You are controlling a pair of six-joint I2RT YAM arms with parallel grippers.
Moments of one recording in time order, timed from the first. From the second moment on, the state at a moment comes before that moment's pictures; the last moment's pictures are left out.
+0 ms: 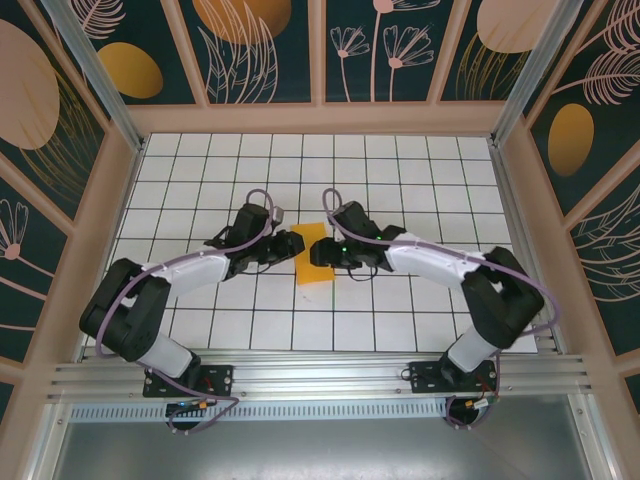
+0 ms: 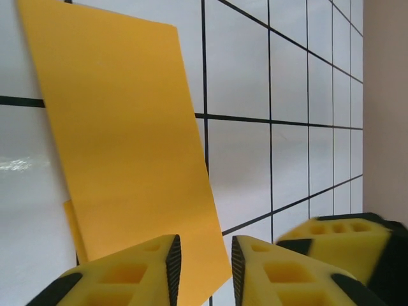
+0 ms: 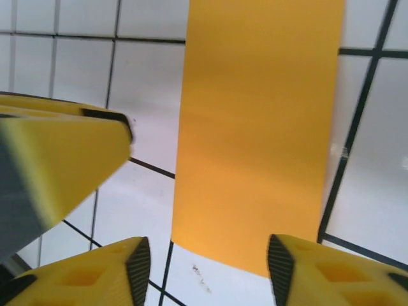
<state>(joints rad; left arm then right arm) -0.52 1.55 0.74 0.07 0.42 -0.85 0.77 1.56 0.96 -0.29 -0.23 0.72</state>
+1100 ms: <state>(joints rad) -0.53 1.70 0.75 0.10 0.37 -0.85 0.70 1.60 0.71 -0.05 -0.39 1.05</state>
